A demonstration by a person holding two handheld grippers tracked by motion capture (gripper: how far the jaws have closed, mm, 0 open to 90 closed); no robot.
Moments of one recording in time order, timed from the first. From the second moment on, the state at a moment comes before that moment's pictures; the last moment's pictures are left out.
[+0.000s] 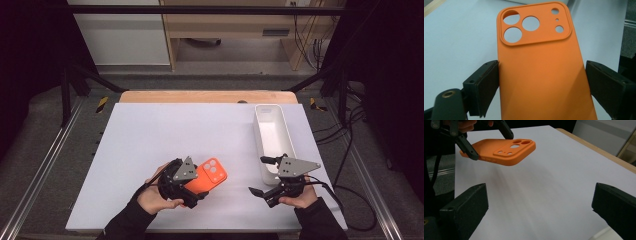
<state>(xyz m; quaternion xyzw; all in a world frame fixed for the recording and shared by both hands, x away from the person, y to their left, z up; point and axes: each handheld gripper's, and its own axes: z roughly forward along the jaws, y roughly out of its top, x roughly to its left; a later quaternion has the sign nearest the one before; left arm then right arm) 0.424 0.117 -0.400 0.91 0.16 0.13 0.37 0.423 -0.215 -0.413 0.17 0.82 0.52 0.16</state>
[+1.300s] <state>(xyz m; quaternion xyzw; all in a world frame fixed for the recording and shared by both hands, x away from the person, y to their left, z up) 0.429 0.114 -0.390 0.91 0.08 0.15 0.38 0.419 -0.191 -0.404 0.10 0.85 0.49 0.17</state>
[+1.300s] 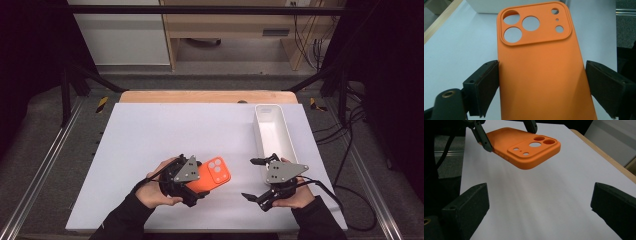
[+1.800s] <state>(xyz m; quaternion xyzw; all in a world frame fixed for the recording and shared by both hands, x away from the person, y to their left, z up) 0.426 0.101 -0.392 0.91 0.04 0.16 0.37 0.418 -0.185 -0.398 0.06 0.86 0.47 0.18</state>
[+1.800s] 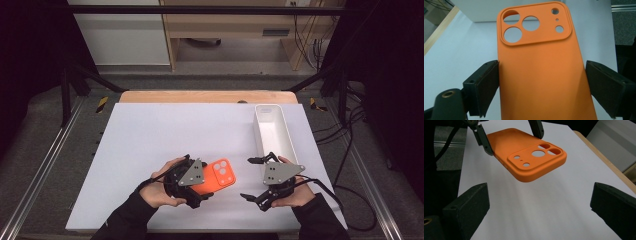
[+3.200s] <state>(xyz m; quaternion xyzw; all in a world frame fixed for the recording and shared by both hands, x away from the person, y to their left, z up) 0.412 0.084 -0.389 0.91 -0.03 0.13 0.40 0.412 -0.171 -0.397 -0.02 0.87 0.46 0.17</state>
